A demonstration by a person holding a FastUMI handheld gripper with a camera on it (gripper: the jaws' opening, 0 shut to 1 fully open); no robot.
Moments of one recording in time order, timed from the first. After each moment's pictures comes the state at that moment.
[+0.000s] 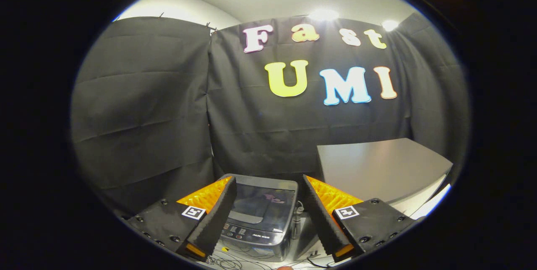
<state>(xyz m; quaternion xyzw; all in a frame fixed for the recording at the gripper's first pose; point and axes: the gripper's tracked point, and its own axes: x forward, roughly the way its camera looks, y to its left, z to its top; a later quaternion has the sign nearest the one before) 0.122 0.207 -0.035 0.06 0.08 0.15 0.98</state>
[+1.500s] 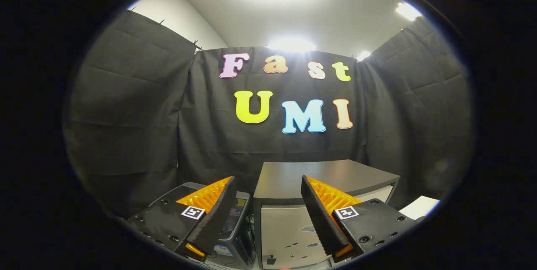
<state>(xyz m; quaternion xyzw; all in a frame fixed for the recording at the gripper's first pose) 0.047 0.103 -0.022 0.02 -0.02 0.05 1.00</state>
